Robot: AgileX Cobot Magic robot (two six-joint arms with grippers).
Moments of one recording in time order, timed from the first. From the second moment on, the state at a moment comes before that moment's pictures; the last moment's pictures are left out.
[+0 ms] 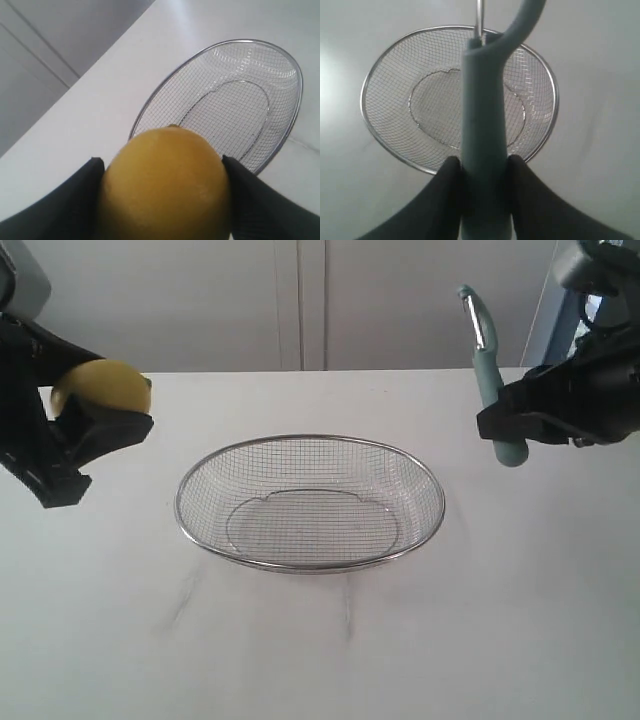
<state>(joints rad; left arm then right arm) -0.43 1.01 -0.82 -0.59 0.45 1.05 0.04 1.28 -0.96 0.79 0.80 -0.74</state>
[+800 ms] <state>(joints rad) -0.20 1.03 -0.82 -0.52 0.57 0.66 0.44 1.61 -1.18 0.10 0.53 -0.25</state>
